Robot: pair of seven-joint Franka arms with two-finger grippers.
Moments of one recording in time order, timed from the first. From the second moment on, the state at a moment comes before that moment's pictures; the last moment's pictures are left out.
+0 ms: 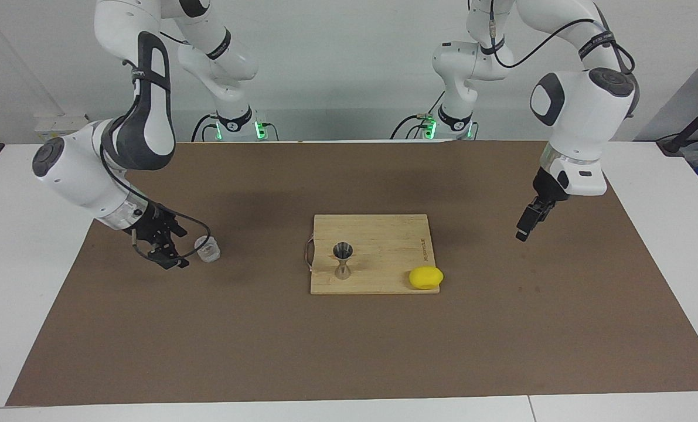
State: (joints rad) left arm -0.22 0.08 0.15 -1.83 -0.05 2.08 -0.56; right arm -0.26 0.29 0.14 -1.81 0.33 2.03 1.01
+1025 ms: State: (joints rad) left arm -0.17 -0.03 0.12 -1.60 -0.02 1.55 0.08; right arm -0.38 0.41 0.14 -1.89 0.50 2.05 0.88
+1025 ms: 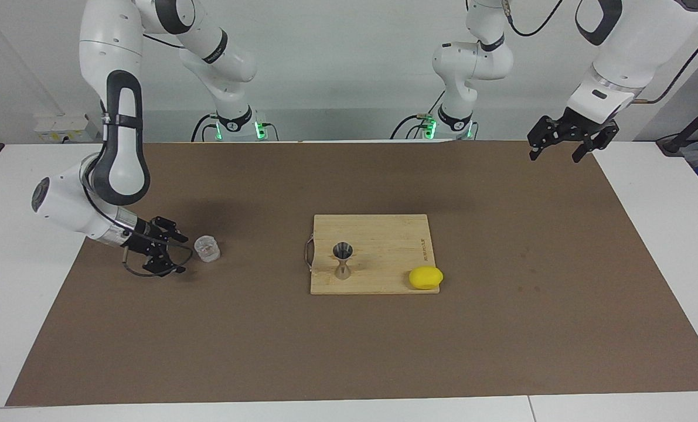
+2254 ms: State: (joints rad) left arm -0.02 -0.04 -0.02 -1.62 -0.03 1.51 0.07; right arm -0.37 0.40 0.15 -1.95 0.59 2.01 0.82
